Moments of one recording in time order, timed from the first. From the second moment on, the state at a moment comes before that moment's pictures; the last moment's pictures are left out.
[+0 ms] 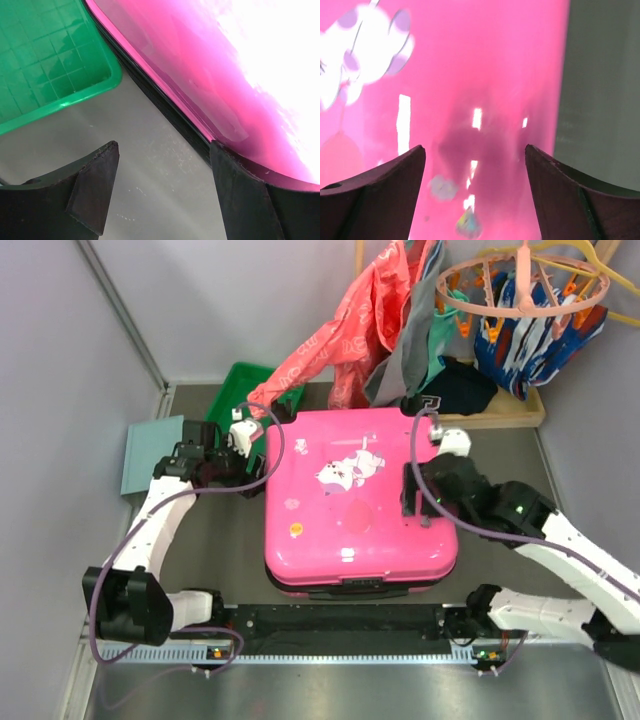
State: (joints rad) left arm -0.11 1.24 1.04 -0.66 0.48 0.33; right arm 0.79 0.96 1.17 -0.94 0.41 0.53
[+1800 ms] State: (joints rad) left arm -0.12 1.16 0.94 -0.52 0.60 0.26; right arm 1.61 1.45 1.26 -1.37 0.61 1.59
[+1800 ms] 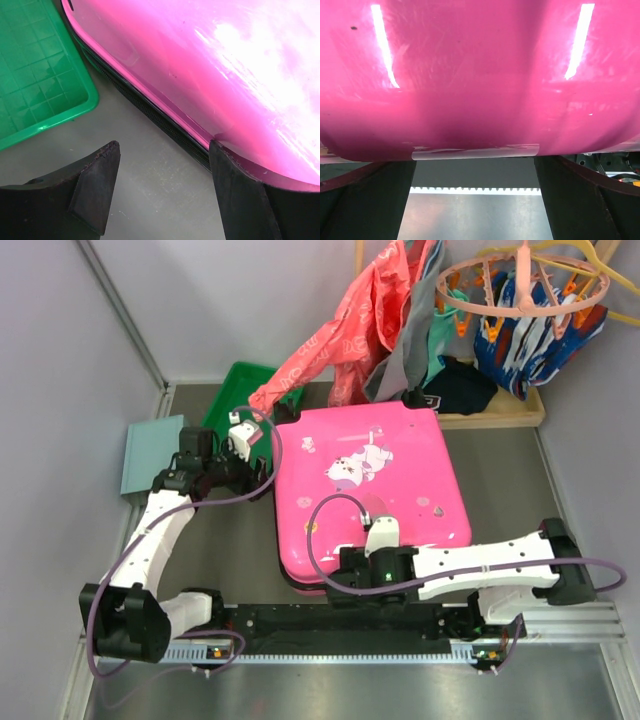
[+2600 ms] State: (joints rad) left arm -0.12 1.16 0.94 -0.52 0.60 0.26; right arm 1.60 1.39 1.18 -1.33 0.70 1.52
